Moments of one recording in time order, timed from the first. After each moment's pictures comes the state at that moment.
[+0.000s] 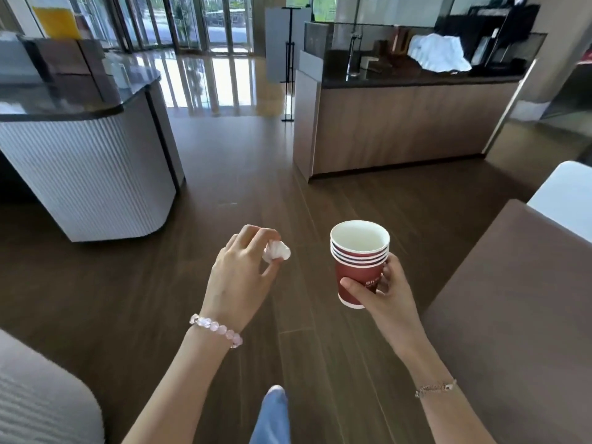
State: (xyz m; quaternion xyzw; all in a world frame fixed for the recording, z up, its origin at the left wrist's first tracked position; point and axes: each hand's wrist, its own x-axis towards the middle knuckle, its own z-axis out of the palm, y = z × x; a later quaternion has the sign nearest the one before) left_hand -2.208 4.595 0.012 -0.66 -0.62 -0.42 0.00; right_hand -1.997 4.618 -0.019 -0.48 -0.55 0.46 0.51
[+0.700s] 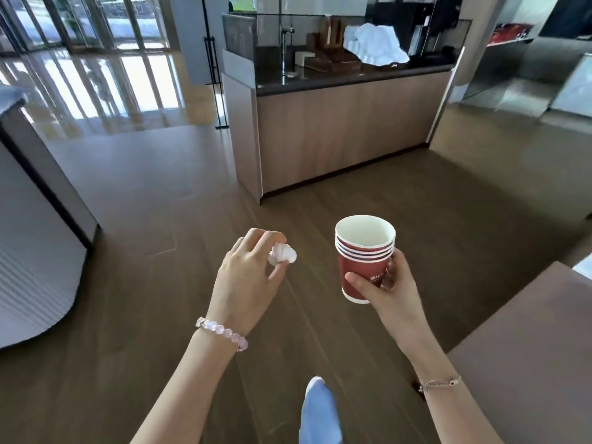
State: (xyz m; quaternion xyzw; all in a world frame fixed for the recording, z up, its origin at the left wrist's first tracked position) left_hand -2.218 5.028 0.018 -0.74 -0.54 -0.39 -0.07; right_hand -2.009 5.006 -0.009 -0.55 -0.48 0.38 0.56
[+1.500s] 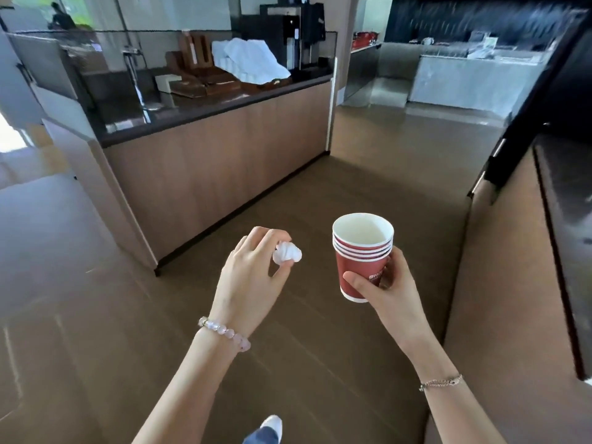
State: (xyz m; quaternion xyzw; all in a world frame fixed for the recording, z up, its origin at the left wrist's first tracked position) left_hand -1.988 5.434 0.042 -0.84 -0.37 -0.37 -0.15; right_hand -1.808 5.336 0.012 -0.65 -0.39 0.25 0.61
